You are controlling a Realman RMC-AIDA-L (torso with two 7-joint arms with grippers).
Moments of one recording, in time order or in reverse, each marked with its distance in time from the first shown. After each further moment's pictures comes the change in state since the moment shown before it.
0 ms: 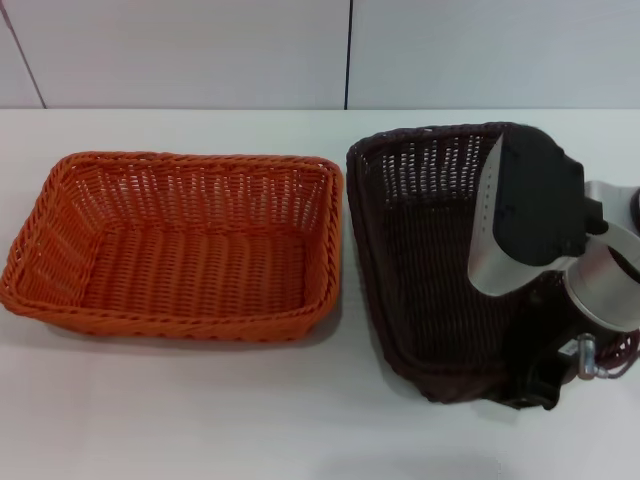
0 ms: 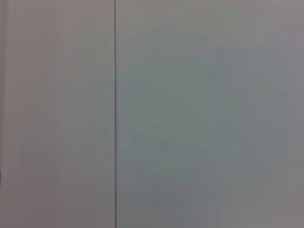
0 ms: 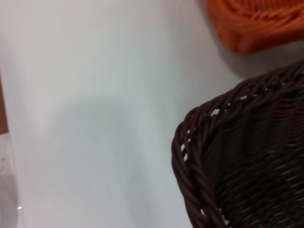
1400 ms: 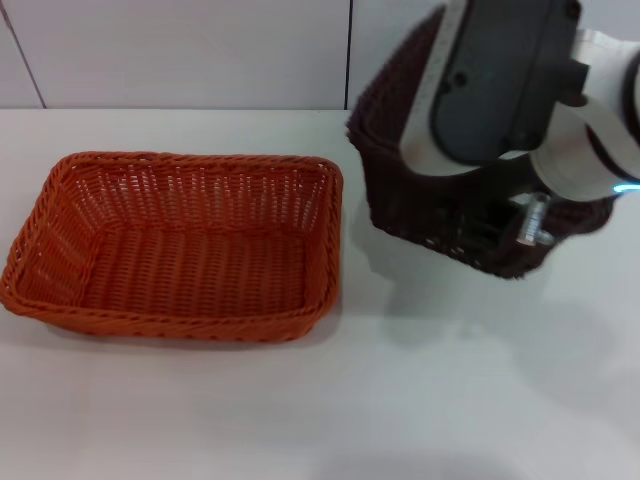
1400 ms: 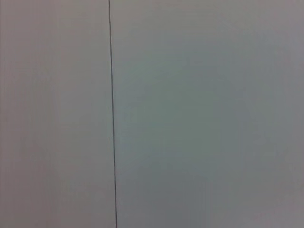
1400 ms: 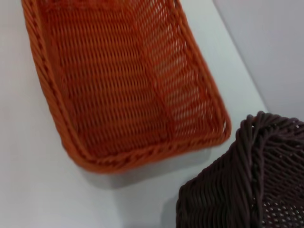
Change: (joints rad) left arm -0.018 0.003 0.002 0.044 0.003 -0.001 -0.003; right arm 0.058 0.002 -0.142 -0.418 -0.247 0.071 0.266
